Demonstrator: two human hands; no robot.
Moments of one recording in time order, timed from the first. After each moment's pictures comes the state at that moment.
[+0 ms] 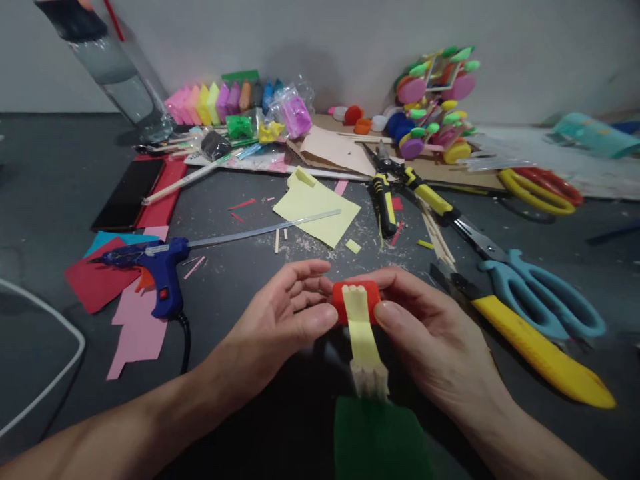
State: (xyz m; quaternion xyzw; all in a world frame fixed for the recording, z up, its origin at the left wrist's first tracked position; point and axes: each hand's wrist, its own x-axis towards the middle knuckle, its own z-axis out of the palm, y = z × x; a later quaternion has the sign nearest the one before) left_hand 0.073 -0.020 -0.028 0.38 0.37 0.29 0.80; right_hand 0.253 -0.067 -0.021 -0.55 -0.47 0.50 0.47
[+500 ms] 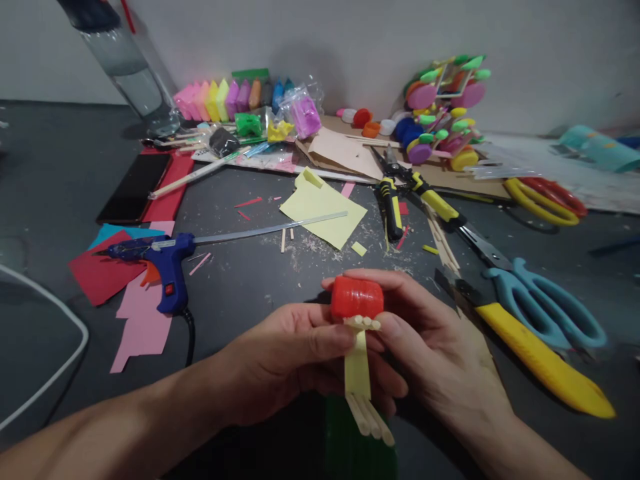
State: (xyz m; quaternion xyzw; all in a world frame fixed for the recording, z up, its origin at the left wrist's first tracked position) left_hand 0.074 -0.026 -0.028 0.18 0.17 0.14 0.96; right_hand 0.247 -0.067 -0.014 -0.56 -0.52 0.47 0.44
